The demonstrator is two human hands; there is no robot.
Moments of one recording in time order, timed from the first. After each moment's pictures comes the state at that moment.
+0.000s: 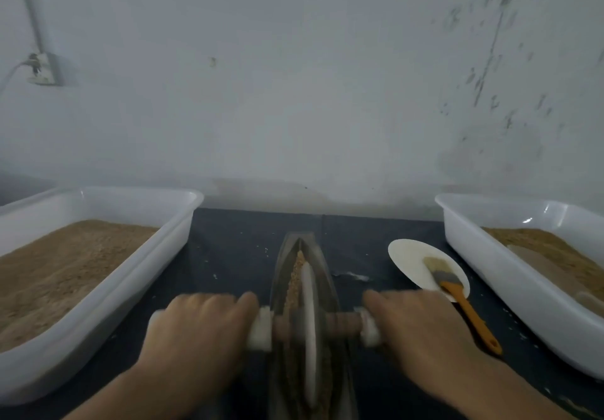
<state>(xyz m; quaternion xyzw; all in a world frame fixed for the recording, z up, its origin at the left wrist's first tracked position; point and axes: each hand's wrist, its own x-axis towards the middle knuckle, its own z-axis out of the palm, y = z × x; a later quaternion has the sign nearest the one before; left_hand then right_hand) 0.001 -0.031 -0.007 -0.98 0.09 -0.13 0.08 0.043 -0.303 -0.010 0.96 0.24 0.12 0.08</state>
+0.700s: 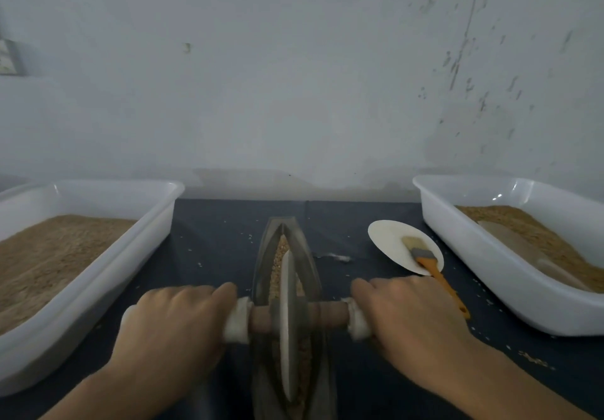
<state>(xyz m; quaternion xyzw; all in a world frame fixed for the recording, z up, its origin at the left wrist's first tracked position) -0.009 -0.020 -0.017 -0.95 0.18 -0.23 0.07 0.008 -0.311 -0.007 0.95 0.26 0.17 0.10</state>
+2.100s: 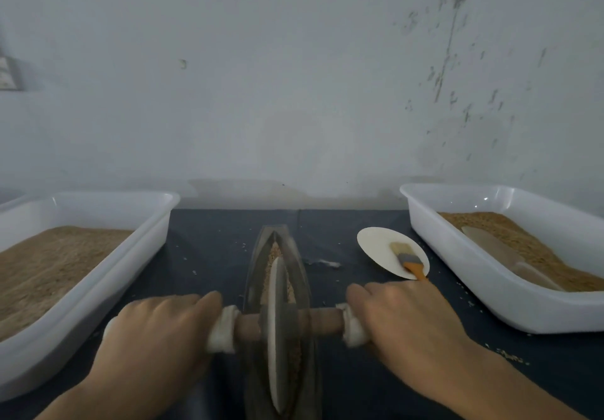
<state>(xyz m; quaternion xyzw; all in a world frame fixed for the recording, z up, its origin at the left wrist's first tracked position) -0.019 -0.013 -0.017 -0.94 0.19 -0.28 0.06 -0.007 -0.319 0.004 0.93 0.29 0.23 0.09</state>
